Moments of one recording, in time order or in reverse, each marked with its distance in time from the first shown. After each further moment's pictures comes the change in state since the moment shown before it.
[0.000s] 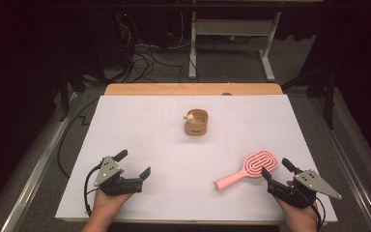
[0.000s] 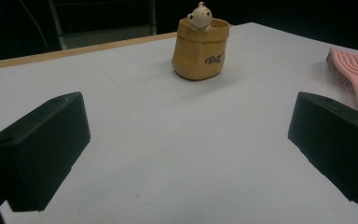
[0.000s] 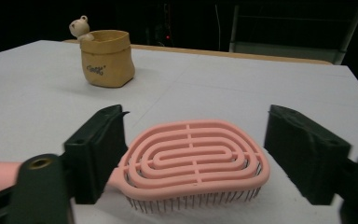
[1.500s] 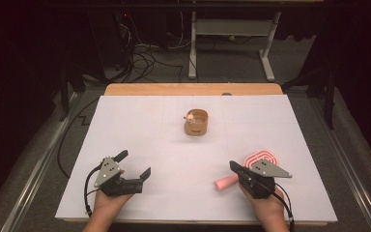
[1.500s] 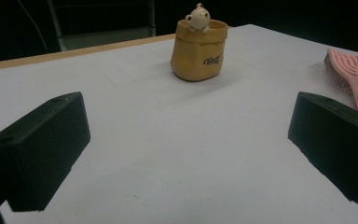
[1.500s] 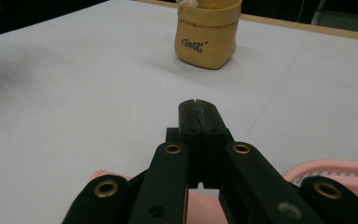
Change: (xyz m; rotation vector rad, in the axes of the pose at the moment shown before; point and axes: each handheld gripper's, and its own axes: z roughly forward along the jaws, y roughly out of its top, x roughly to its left) left arm -0.002 -0.002 0.000 -0.007 -0.001 0.003; right arm 0.072 0.017 0.059 0.171 0.248 -0.080
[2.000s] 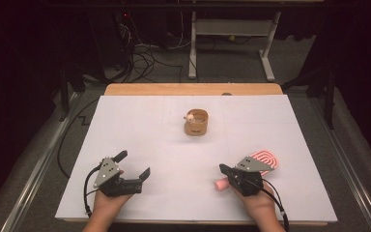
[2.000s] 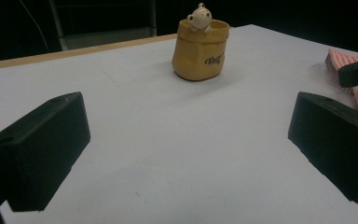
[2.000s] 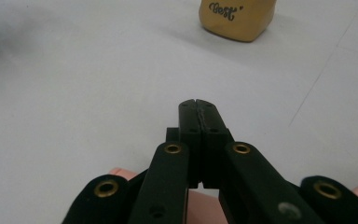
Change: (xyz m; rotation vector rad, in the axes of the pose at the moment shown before) left arm 0.001 -0.001 -0.002 -0.006 0.006 -0.013; right arm 0.009 -0.001 0.023 0.133 0.057 -0.026
